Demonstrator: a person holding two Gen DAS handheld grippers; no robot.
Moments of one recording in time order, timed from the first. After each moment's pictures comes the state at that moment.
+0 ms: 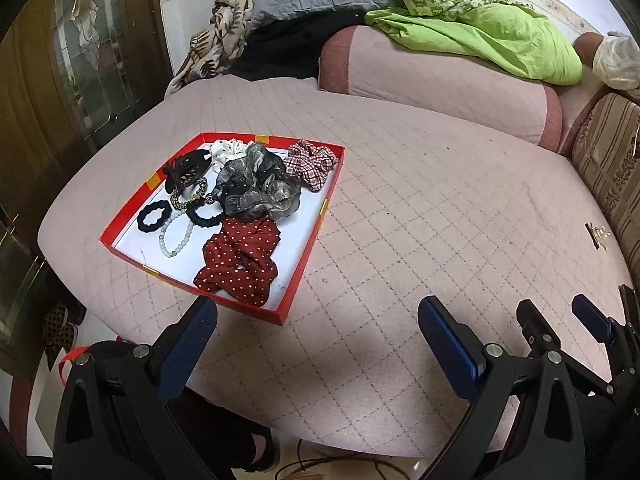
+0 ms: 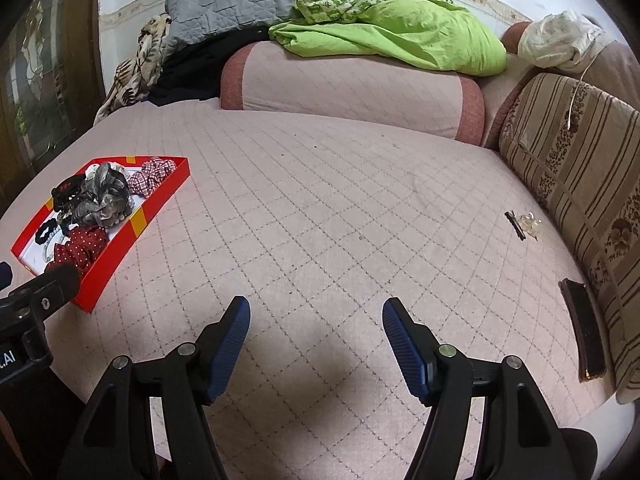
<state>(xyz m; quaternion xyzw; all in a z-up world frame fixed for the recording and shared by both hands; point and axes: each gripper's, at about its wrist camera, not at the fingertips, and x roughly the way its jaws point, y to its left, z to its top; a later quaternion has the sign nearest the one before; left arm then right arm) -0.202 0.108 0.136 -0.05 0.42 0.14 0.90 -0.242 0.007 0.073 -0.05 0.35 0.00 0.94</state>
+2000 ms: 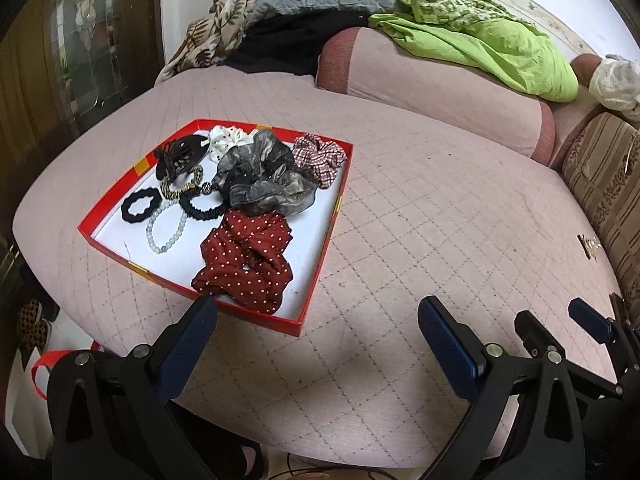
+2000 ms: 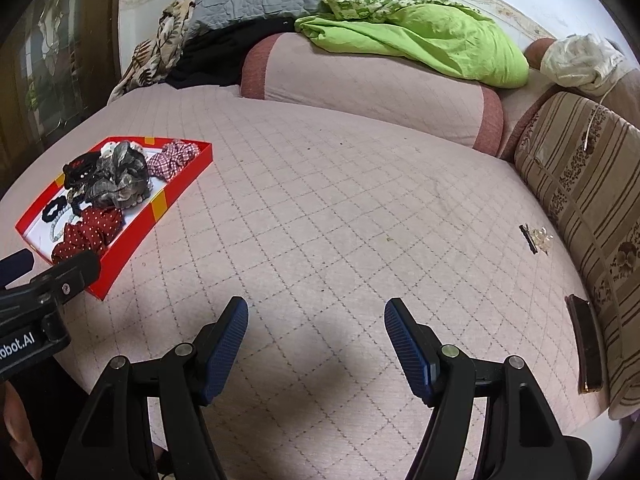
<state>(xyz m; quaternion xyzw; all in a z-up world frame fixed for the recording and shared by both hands) -0.201 0.151 0.111 -0.09 0.40 0.11 0.90 -0.240 0.038 0.069 -0.08 0.36 0.02 0.93</state>
